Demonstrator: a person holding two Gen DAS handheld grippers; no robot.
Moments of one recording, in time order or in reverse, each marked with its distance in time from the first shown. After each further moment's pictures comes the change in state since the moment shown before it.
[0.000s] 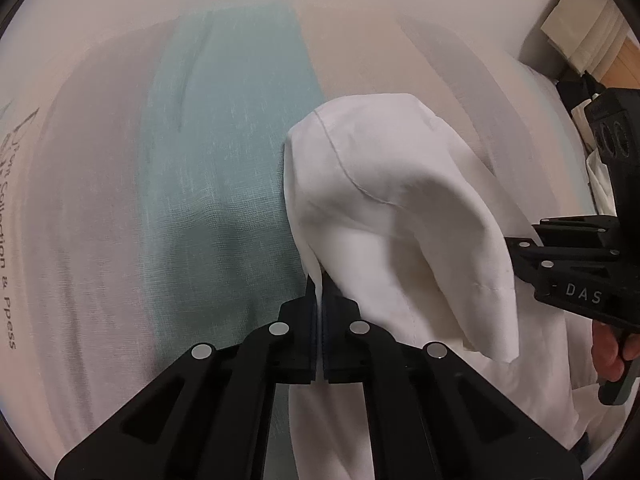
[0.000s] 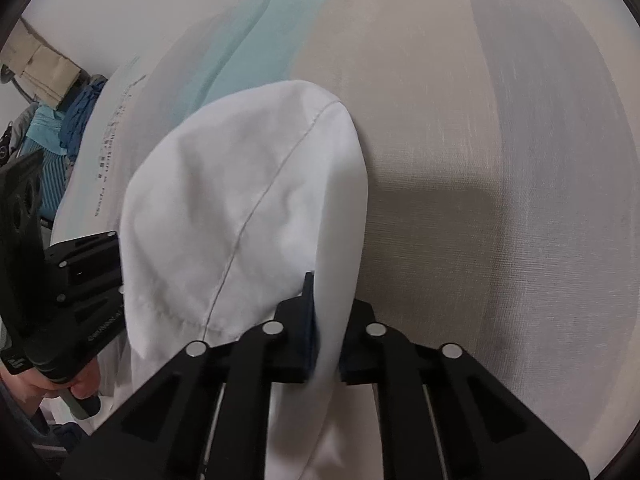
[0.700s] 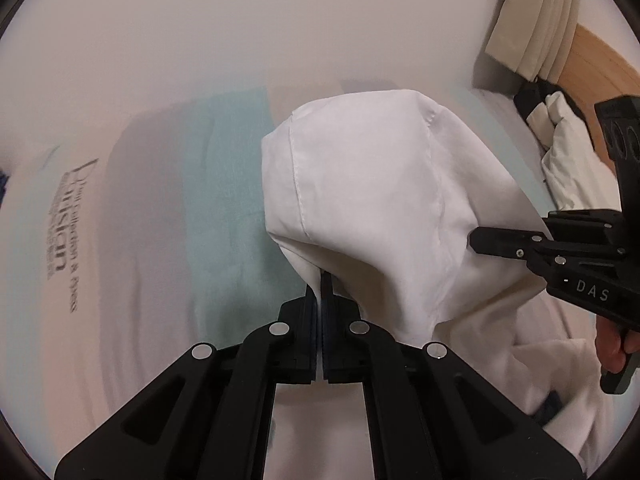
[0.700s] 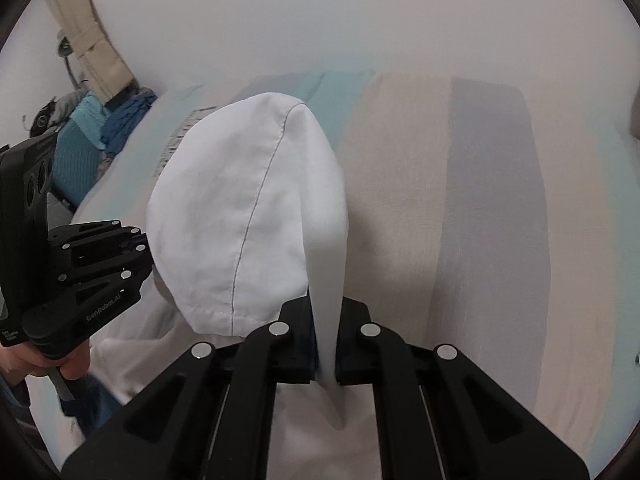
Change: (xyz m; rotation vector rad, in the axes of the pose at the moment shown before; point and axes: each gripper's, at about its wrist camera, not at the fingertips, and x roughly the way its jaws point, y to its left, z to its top) left arm -0.142 -0.062 -0.065 0.068 -0.194 0.039; right arm -0.137 0.057 -0.089 -0.113 -0.243 -0.045
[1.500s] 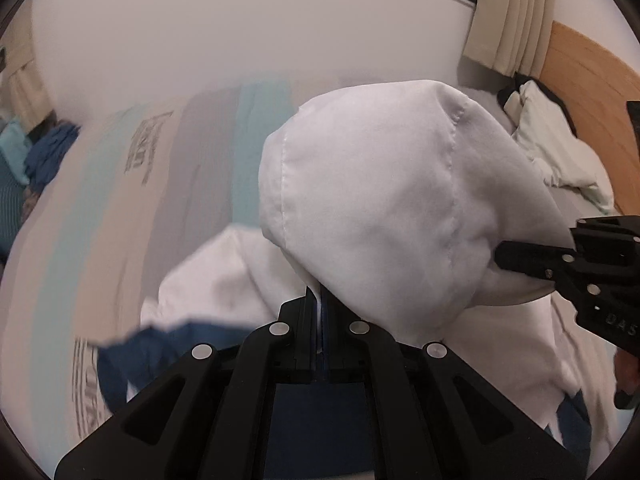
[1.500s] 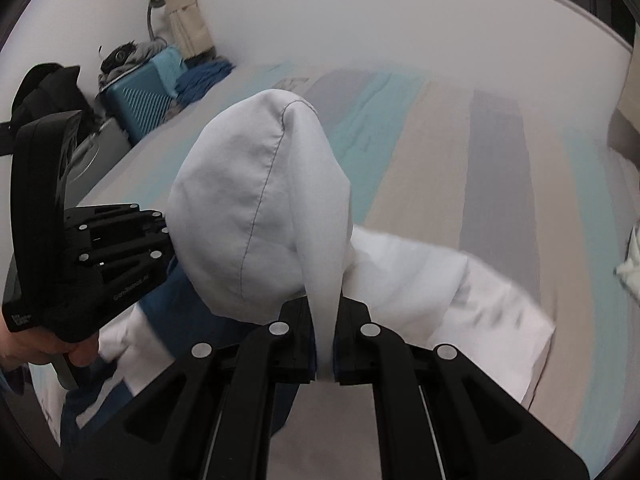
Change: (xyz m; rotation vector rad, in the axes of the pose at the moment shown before) left arm -0.158 -0.073 -0.195 -0.059 -0.059 0.118; right arm -0.136 0.121 -0.187 -0.142 -0.037 0.009
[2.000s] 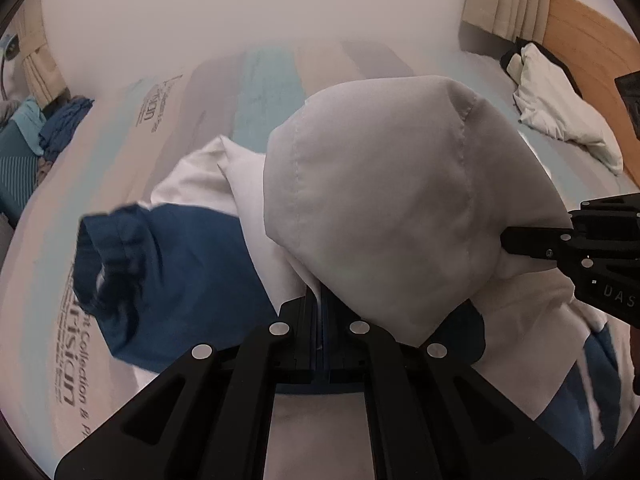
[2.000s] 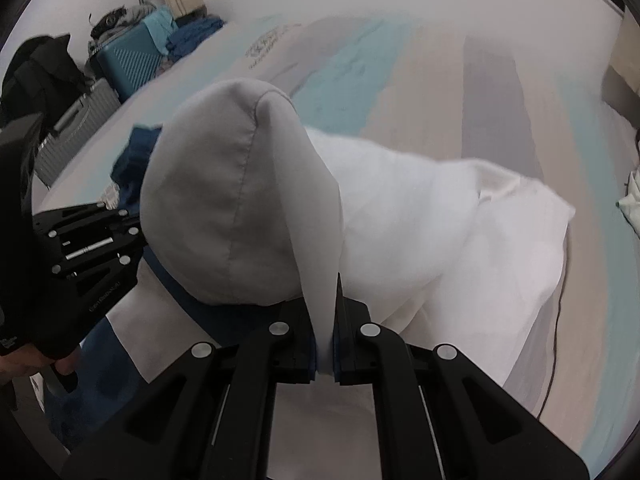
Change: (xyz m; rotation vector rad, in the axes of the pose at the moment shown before) left arm -0.002 -0.032 -0.095 0.022 0.060 0.057; right arm 0.019 -0.001 -0.081 0.012 0.130 -0.039
